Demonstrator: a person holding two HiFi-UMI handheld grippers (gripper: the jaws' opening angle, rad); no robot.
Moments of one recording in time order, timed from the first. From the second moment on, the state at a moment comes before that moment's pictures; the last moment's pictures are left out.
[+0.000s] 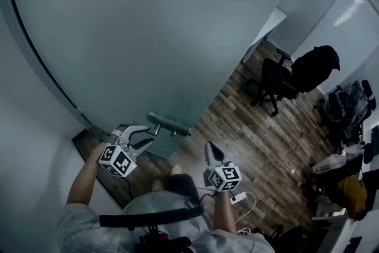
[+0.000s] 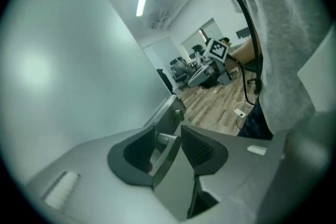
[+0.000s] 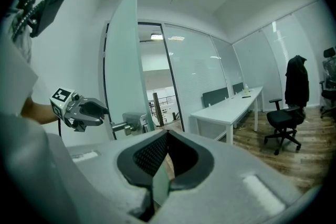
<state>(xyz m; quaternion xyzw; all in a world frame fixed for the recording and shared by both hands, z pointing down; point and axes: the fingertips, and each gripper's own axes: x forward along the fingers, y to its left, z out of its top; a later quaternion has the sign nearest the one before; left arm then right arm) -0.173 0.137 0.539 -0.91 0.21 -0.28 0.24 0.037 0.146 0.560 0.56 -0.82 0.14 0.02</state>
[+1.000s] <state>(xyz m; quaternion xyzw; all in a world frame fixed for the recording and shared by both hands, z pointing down) -0.175 0.164 0.489 -0.92 0.38 -0.03 0.03 0.033 0.187 0.530 0.56 -0.82 0.13 -0.01</state>
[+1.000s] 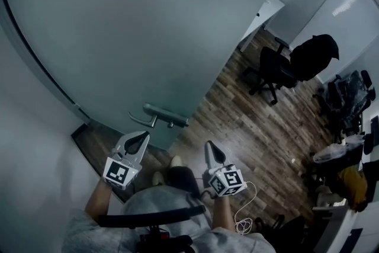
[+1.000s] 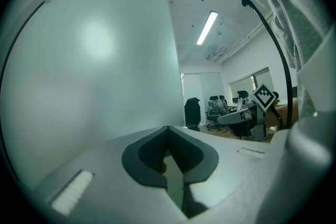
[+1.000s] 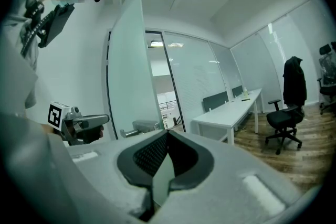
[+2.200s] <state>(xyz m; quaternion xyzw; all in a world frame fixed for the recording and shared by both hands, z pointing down) -0.174 0.176 0.484 -0.92 0.39 -0.01 0.01 0.025 0.199 0.530 0.54 -0.83 0.13 -0.02</state>
